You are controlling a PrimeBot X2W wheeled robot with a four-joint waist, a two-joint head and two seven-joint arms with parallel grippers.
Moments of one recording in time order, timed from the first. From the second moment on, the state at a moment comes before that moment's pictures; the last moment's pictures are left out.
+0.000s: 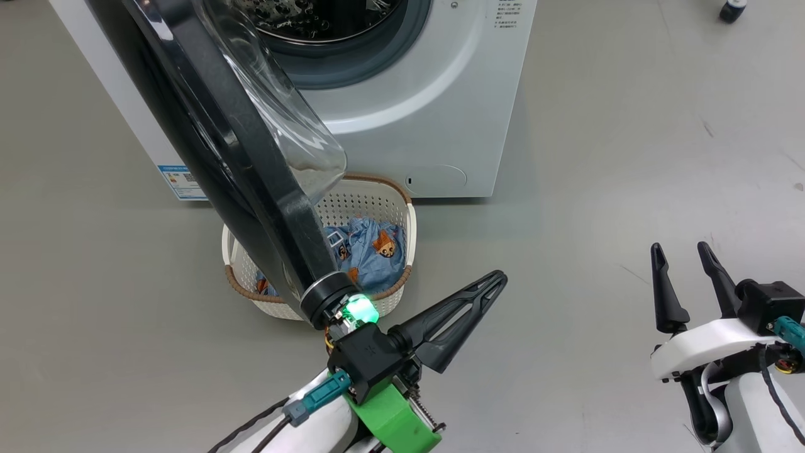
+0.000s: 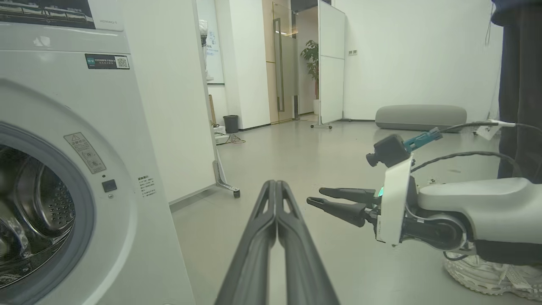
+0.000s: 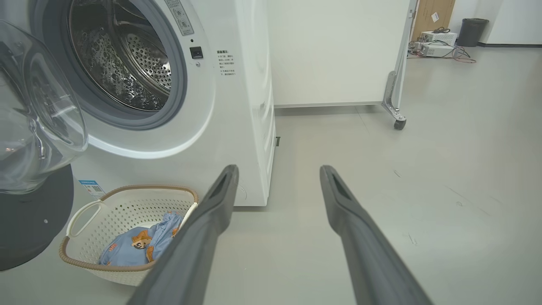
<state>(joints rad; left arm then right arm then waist) -0.23 0.16 -0.89 -0.12 -0.41 -0.13 -0.26 0.01 -0.17 0.10 0.30 0.30 0.08 -0.25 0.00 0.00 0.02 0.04</state>
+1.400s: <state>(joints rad) -0.23 0.15 -0.68 0.15 -0.48 -0.12 -0.26 -0.01 -0.16 0.09 0.31 0.29 0.10 -0.25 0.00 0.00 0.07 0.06</state>
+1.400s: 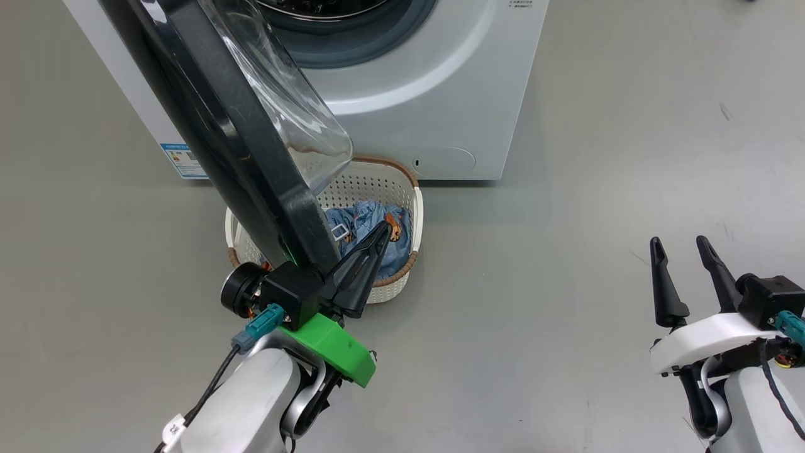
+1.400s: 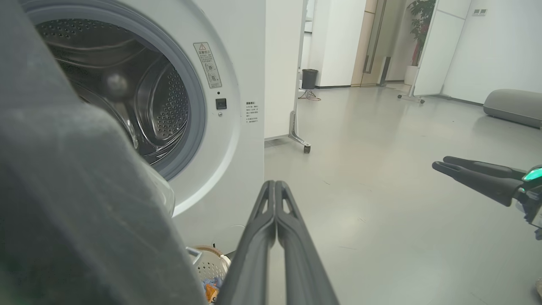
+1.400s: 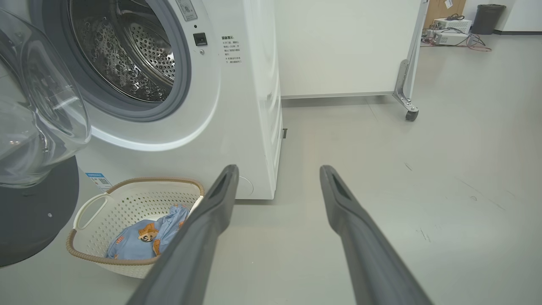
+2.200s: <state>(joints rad) -0.23 0.11 -0.64 0.21 -0.47 -0.12 -0.26 -0.01 -0.15 0.06 0.32 0.29 0.11 -0.25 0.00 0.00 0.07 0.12</state>
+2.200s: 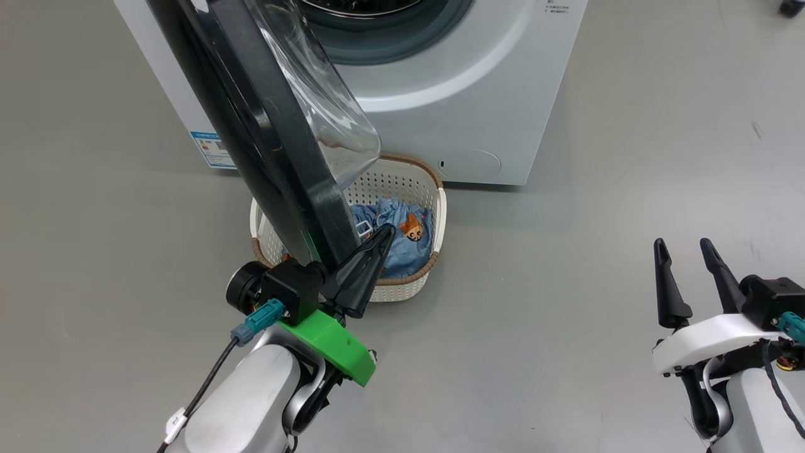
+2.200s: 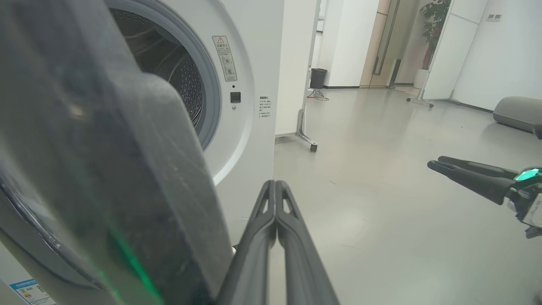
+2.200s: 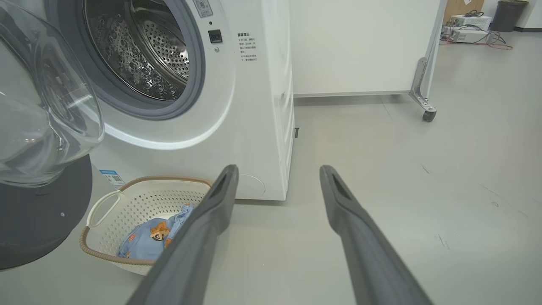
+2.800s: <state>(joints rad) -0.21 0.09 -0.61 0.22 -0.45 -0.08 -0.26 -0.01 -0.13 0.07 0.33 0.29 0.11 -0.25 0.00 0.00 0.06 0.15</state>
